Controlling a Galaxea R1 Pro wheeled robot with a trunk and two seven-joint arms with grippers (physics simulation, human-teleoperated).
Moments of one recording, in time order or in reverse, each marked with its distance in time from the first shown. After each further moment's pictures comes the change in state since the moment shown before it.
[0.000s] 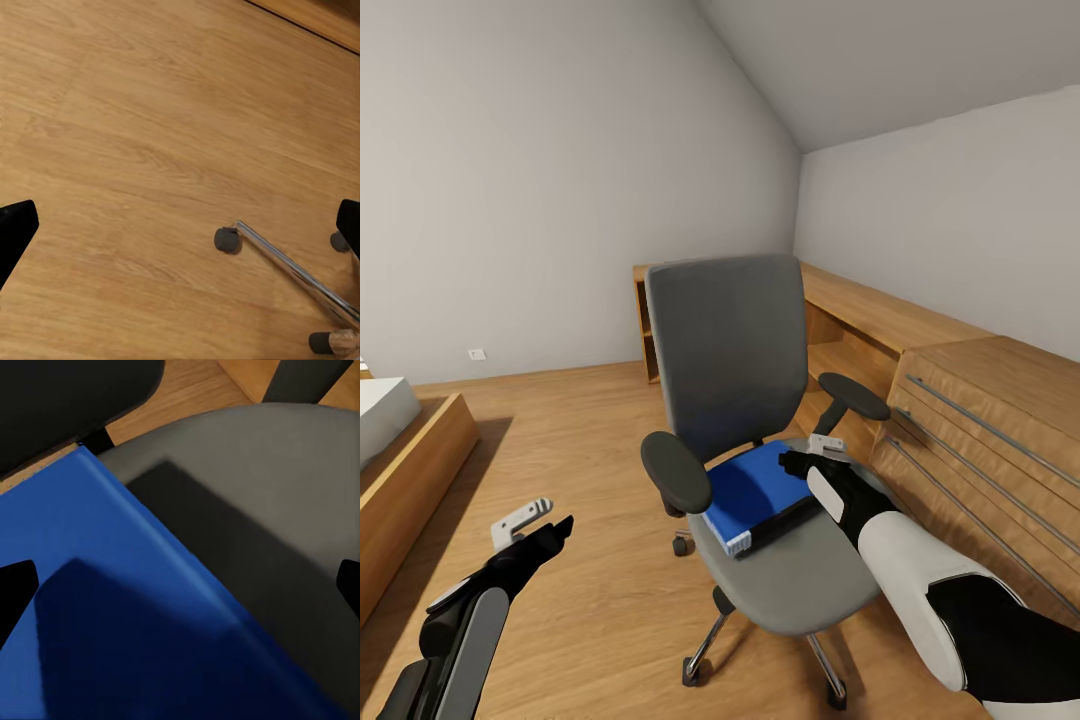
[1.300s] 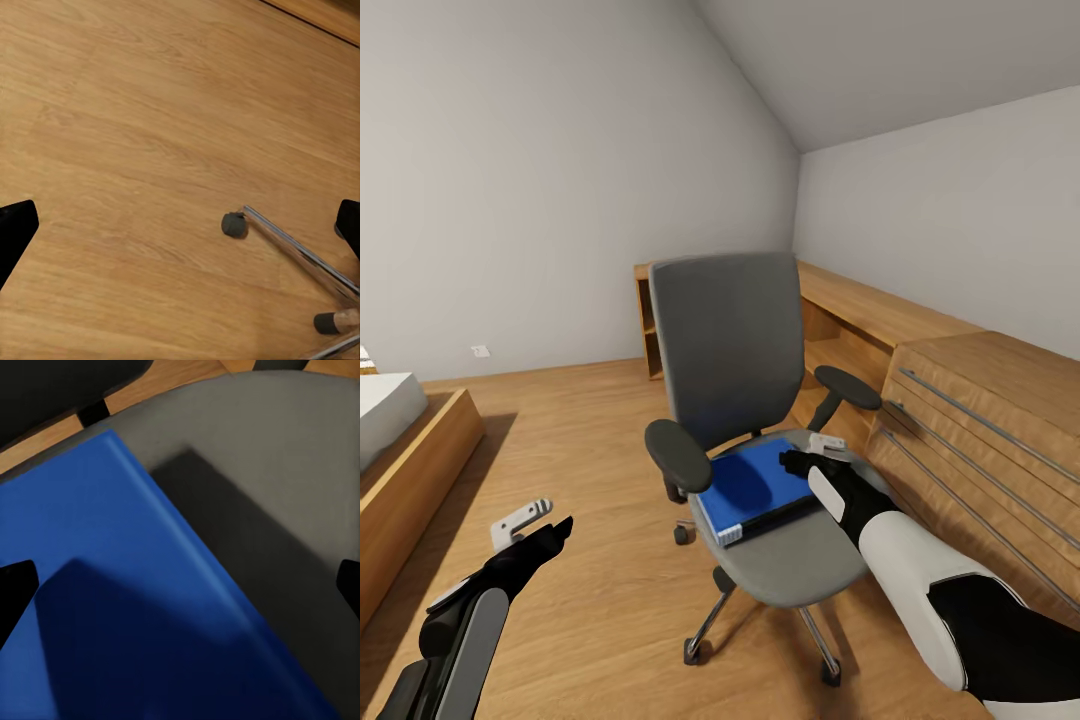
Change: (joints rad) left arm 0.000 0.001 0.000 0.003 -0.003 0.002 0.000; right arm 0.000 -0.003 -0.002 -0.003 -0.001 -0.001 0.007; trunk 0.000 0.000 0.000
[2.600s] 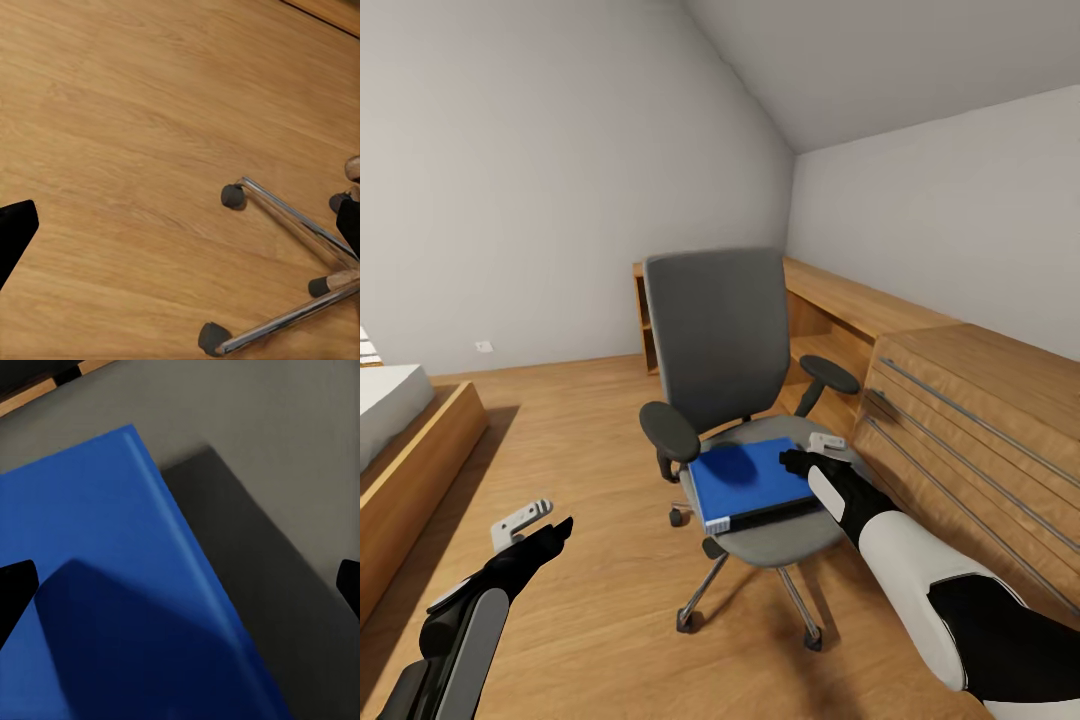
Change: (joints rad) left arm 0.000 0.000 0.000 0.003 0.001 0.000 0.000; right arm 0.000 0.000 0.000 -0.004 0.000 -0.004 -0.004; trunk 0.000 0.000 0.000
